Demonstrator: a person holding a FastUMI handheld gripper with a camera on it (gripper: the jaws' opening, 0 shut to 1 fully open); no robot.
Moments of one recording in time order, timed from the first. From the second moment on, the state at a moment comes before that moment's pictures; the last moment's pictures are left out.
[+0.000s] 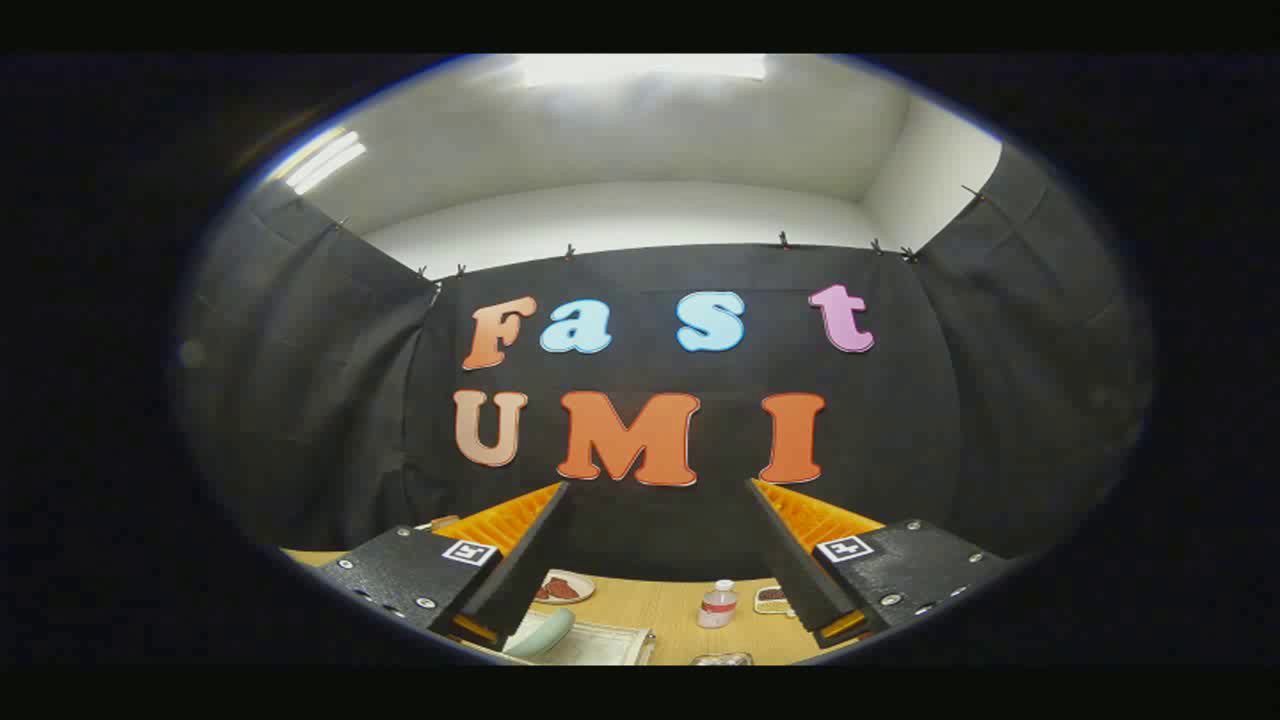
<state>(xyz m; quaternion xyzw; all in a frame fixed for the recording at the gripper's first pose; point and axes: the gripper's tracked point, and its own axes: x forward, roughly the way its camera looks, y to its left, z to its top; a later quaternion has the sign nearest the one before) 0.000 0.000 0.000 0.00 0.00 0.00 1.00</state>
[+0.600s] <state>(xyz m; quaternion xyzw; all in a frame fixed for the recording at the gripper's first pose) -0.004 -0.009 0.002 0.00 0.01 0.00 1.00</state>
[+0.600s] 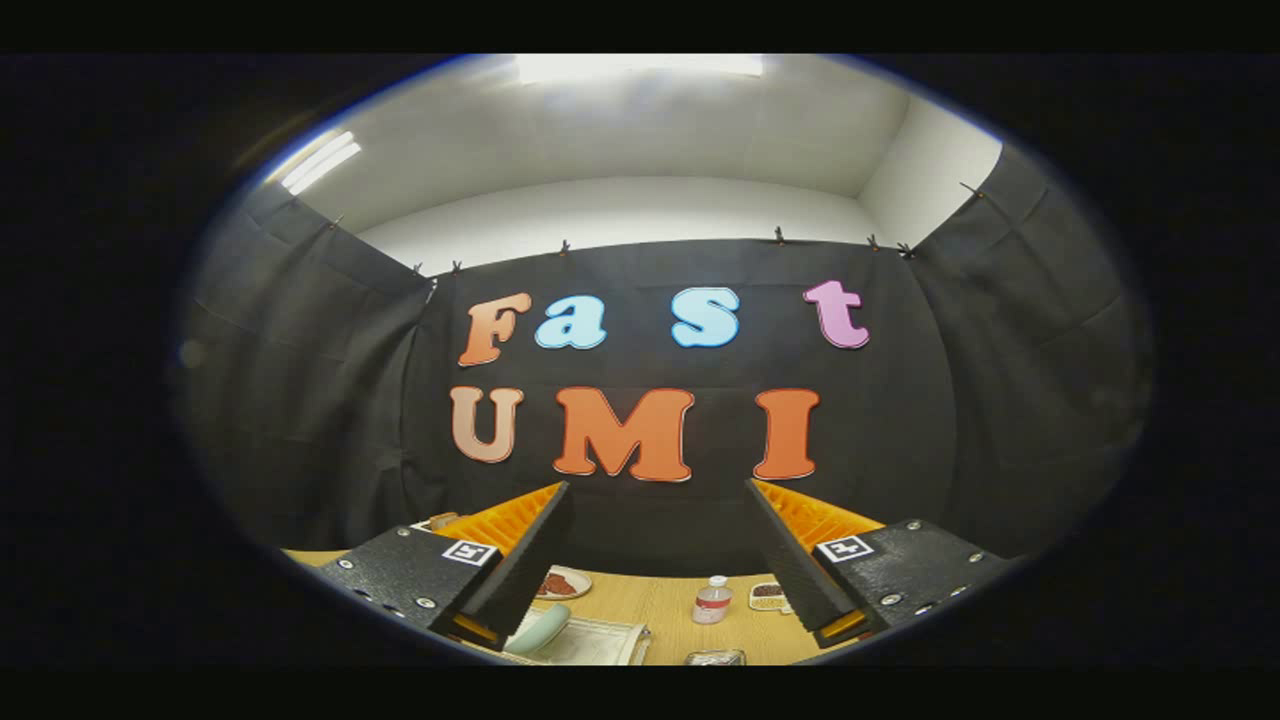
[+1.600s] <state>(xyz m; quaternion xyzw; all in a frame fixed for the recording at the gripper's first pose) 0.012 0.057 -0.109 0.06 0.23 0.08 0.97</state>
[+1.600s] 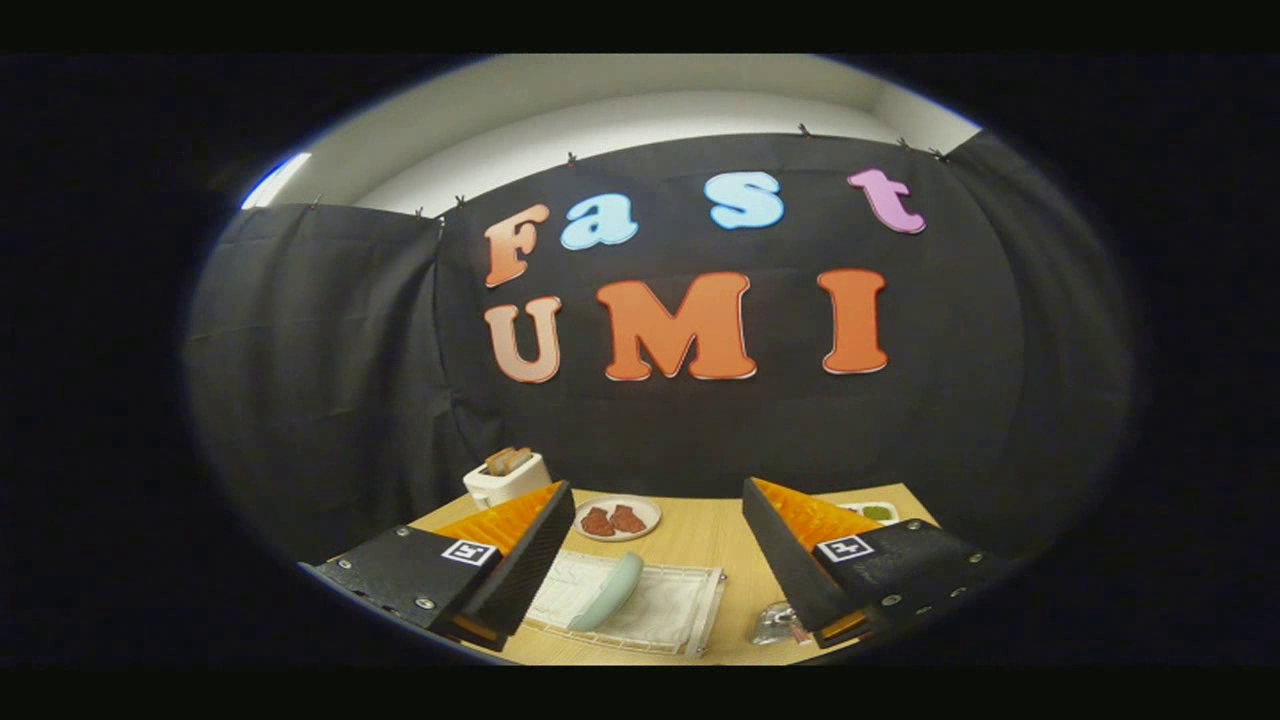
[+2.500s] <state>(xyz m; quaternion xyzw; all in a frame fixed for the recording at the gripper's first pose) -0.012 0.119 -0.271 0.04 0.50 0.13 0.85</state>
